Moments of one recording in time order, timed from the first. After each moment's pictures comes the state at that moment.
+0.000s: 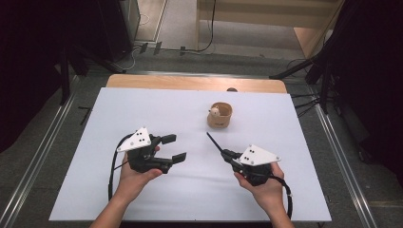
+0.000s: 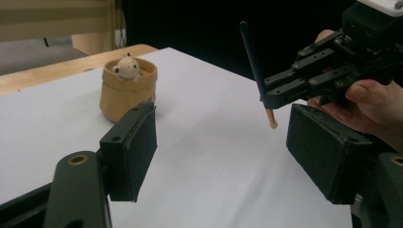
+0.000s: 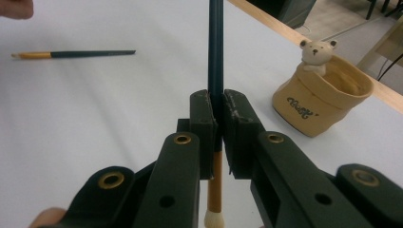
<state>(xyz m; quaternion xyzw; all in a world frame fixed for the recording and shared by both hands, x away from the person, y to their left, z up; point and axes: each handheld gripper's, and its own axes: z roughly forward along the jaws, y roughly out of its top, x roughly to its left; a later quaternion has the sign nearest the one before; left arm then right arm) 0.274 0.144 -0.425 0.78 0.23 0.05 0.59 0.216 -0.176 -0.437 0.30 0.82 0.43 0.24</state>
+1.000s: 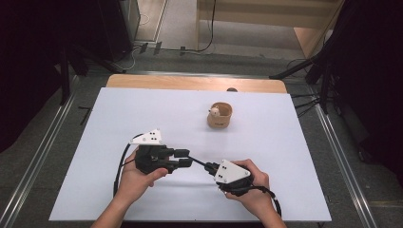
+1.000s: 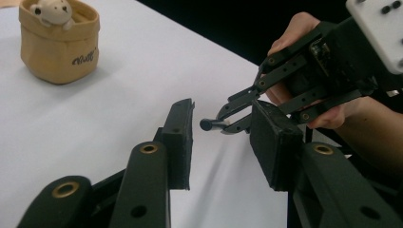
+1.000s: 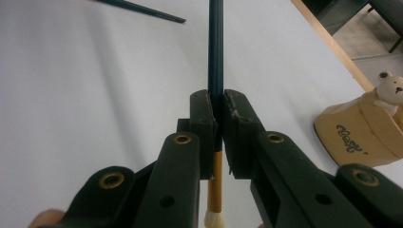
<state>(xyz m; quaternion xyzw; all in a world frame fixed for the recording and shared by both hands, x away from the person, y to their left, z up) 0.276 0.128 -0.424 0.82 0.22 -0.07 0.53 0.204 -0.131 -0.450 0.18 0.87 0.36 0.27</state>
